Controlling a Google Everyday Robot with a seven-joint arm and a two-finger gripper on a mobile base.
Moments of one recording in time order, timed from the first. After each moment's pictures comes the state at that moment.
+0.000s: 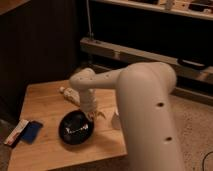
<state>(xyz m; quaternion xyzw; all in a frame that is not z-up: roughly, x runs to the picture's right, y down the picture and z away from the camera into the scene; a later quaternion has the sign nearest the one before) -0.058 0.164 0.803 -0.35 0.29 0.47 0.76</state>
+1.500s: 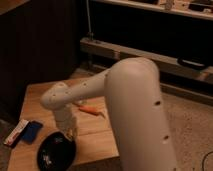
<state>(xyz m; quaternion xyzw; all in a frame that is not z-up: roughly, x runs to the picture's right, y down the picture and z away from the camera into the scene) -0.196 0.235 0.736 -0.40 0.24 0.35 0.81</state>
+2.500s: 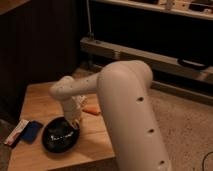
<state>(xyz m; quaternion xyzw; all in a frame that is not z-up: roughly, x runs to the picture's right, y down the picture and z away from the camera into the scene) -0.136 0.200 0.798 -0.35 0.29 0.45 0.77</state>
